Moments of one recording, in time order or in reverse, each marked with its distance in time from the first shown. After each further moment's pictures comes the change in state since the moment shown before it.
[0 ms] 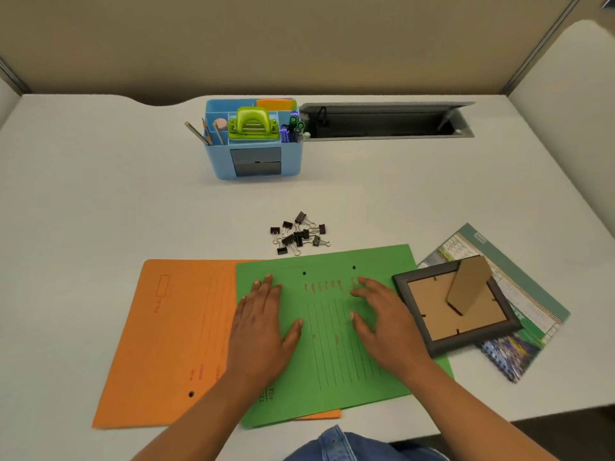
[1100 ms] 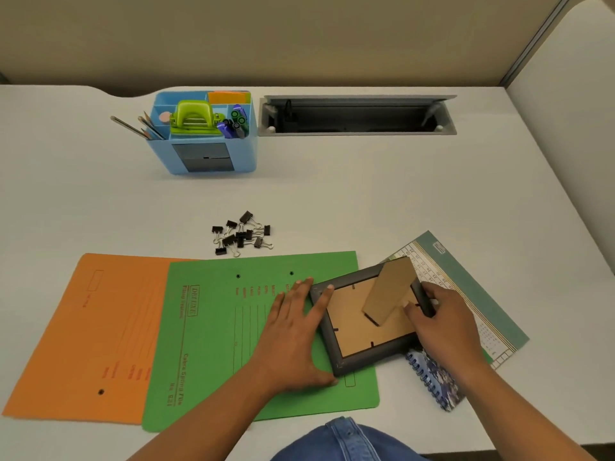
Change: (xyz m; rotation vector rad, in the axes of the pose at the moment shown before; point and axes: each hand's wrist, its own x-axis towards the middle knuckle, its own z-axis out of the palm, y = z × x) left_hand 0.029 0.158 0.045 0.066 -0.248 0.228; right_hand 0.005 0.144 -0.120 0.153 0.055 0.487
